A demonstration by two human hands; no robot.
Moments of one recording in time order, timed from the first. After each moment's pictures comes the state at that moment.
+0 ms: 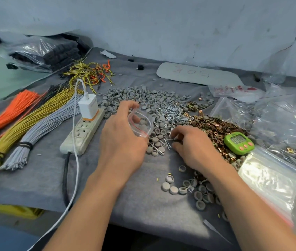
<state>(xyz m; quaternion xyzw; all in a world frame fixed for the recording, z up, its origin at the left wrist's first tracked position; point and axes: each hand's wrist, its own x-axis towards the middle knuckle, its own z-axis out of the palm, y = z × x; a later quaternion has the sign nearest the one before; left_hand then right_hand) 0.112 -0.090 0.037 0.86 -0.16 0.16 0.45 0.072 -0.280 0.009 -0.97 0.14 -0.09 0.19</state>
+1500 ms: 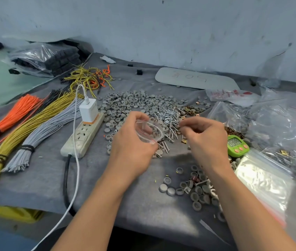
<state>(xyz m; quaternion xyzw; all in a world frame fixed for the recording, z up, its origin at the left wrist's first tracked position) 0.107 -0.103 0.032 0.83 -0.19 0.07 0.51 0.051 -0.273 0.035 -0.81 0.18 -0.32 0.45</state>
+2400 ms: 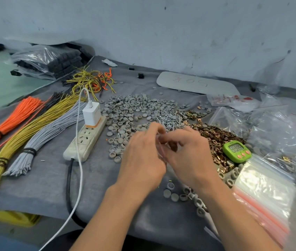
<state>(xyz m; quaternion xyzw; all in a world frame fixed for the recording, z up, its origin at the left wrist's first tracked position) 0.091 -0.110 0.029 0.88 -0.26 0.10 0.39 0.046 -0.233 0.034 -0.89 0.03 -0.32 0.33</state>
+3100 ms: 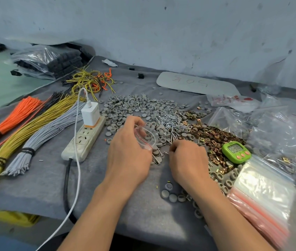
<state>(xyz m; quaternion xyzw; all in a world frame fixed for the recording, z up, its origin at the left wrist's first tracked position) 0.105 -0.098 0.032 0.87 -0.15 0.11 0.45 0.066 -0.239 0.014 -0.95 0.26 -0.12 0.13</state>
